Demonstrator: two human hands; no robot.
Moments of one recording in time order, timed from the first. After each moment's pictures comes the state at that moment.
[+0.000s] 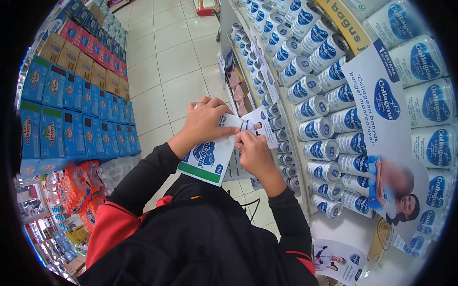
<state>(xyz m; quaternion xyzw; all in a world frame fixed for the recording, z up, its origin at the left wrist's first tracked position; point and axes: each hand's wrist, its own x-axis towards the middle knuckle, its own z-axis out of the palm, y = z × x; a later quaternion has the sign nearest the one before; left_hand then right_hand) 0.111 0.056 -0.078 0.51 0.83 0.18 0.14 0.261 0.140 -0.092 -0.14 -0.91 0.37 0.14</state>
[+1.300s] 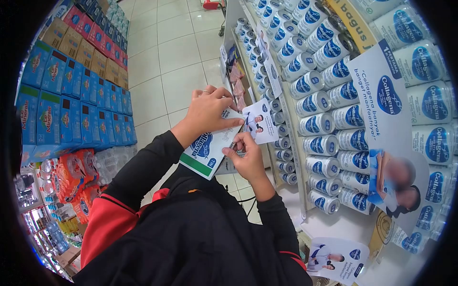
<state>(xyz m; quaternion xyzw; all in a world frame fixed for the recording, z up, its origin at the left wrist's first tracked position) 0.114 0.051 -0.085 0.55 0.80 0.23 0.05 0.277 0.102 -0.106 -0.25 -0.72 0.62 0.15</state>
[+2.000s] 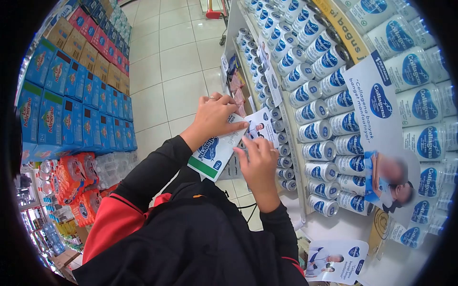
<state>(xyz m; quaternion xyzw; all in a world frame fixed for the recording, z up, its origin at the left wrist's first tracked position) 0.113 0.055 -0.090 0.54 0.80 0.25 0.01 0.278 0.103 -0.069 -0.21 -0.93 0.16 0.26</state>
